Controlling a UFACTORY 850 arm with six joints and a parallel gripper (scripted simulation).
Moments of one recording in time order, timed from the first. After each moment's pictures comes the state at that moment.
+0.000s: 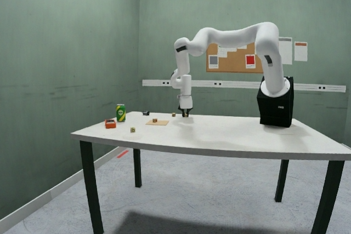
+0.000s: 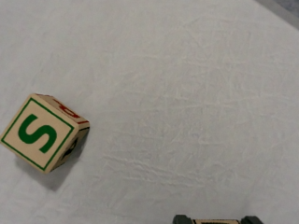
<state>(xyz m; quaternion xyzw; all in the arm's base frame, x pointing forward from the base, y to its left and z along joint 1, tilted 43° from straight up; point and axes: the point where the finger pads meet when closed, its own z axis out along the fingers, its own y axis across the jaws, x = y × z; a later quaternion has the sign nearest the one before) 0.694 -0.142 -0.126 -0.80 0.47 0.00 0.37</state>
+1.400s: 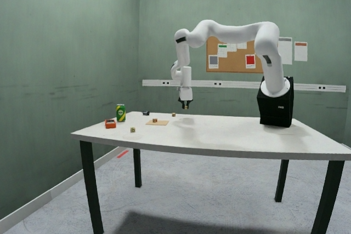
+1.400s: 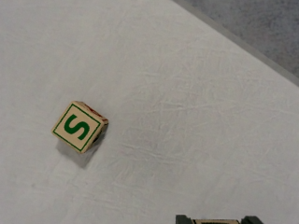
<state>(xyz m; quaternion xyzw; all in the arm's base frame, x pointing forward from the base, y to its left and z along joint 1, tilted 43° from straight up) 0.673 -0.182 -0.078 -0.80 0.47 0.00 0.37</state>
